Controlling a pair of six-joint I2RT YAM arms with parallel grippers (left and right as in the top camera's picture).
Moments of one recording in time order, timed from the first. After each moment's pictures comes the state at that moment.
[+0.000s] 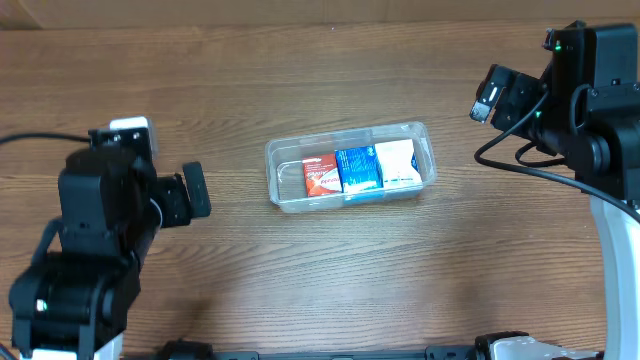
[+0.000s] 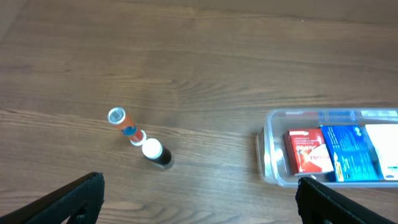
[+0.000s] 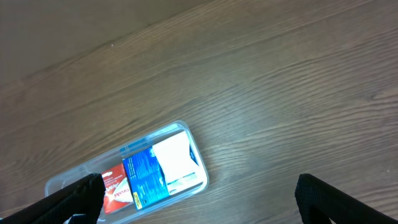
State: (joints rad) left arm -0.11 1.01 1.43 -1.17 -0.16 -0.20; right arm 0.13 1.43 1.90 -1.34 0.10 0.44
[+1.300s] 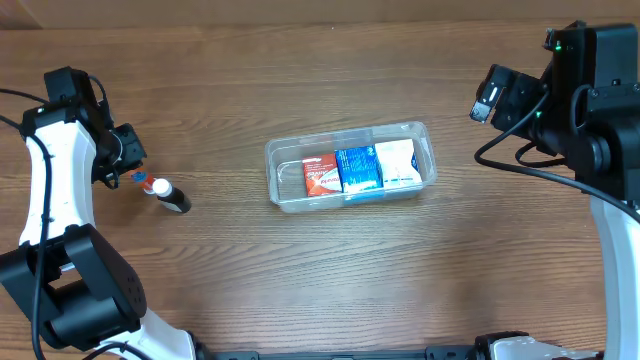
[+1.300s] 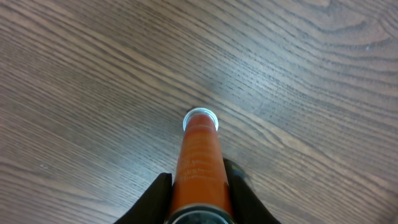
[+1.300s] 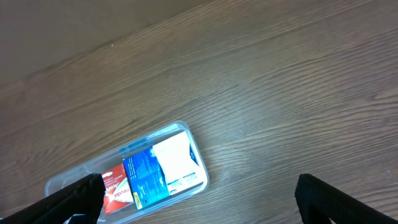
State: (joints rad) left arm 0.35 1.82 1.51 -1.05 -0.02 -0.16; right arm 0.13 1.43 1.90 -1.34 0.10 0.44
